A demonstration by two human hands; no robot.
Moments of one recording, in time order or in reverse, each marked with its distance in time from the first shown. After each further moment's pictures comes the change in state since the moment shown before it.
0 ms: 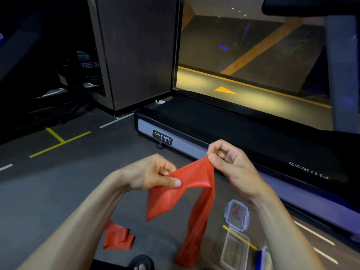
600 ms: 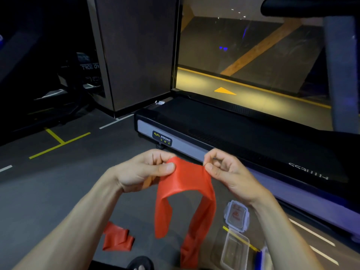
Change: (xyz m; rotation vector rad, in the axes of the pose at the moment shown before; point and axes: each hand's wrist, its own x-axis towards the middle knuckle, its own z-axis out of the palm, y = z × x) left_hand -0.007 0.013 -0.001 -0.635 -0.157 0.241; right_hand -0.006 0.008 -0.003 0.017 -0.110 0.125
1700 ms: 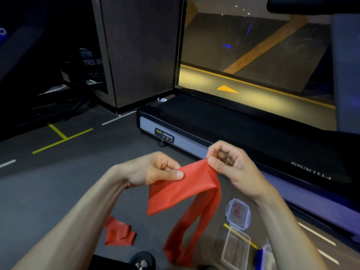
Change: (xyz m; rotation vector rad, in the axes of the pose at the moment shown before) left_hand -0.004 -0.001 -0.001 0.468 0.131 -0.232; right_hand 0.004 -0.014 0.008 -0.135 0.032 -0.127
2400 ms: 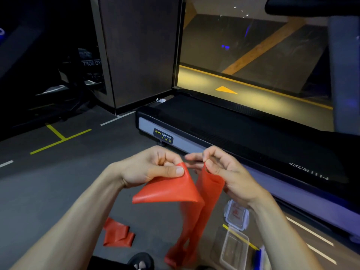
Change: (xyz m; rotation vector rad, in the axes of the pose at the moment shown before) left_hand -0.003 0.011 -0.002 -0.122 -0.011 0.134; right_hand -0.003 0.009 0.012 0.318 -0.093 0.124
